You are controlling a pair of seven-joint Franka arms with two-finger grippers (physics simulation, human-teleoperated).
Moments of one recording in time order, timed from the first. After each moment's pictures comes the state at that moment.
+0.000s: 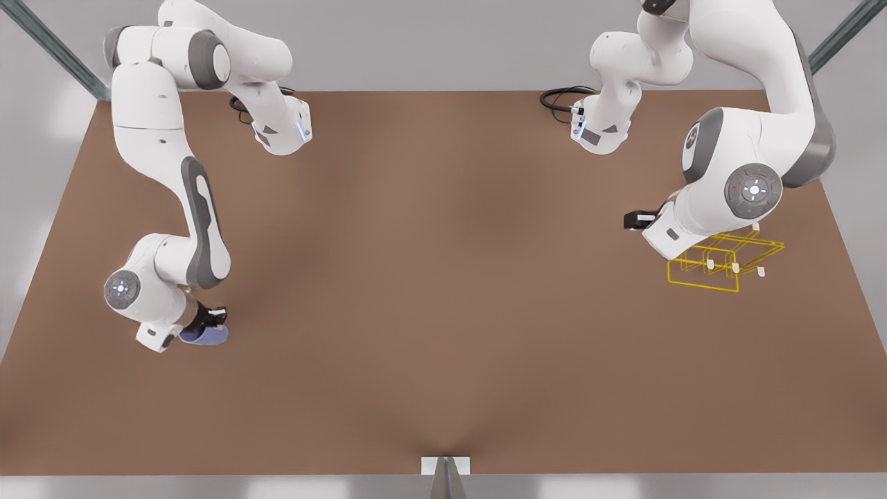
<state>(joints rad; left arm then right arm) -0.26 0.17 0.07 -1.49 0.03 1.34 -0.13 0.06 0.53 -0.10 -1.72 0.16 2.24 -0.45</state>
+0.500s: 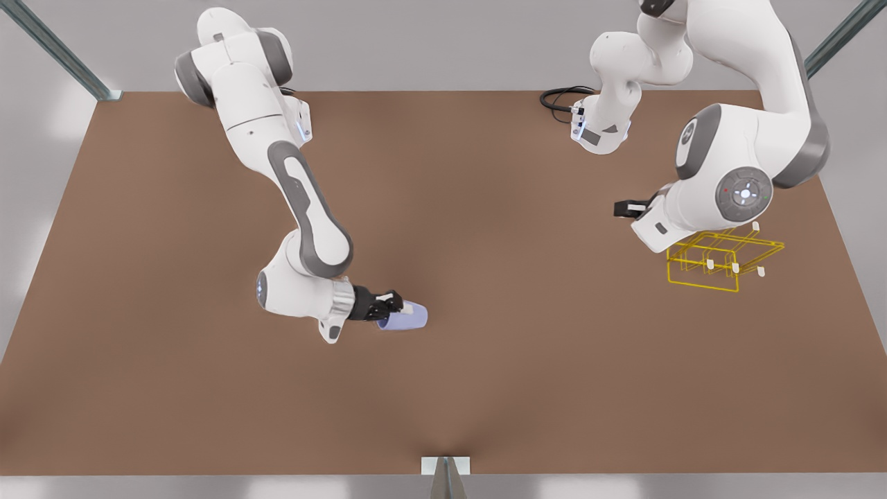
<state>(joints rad) -0.25 0.19 0.04 -1.45 -0.02 1.23 -0.13 0.50 0.69 -0.09 -1.47 1.20 2.17 -0.44</state>
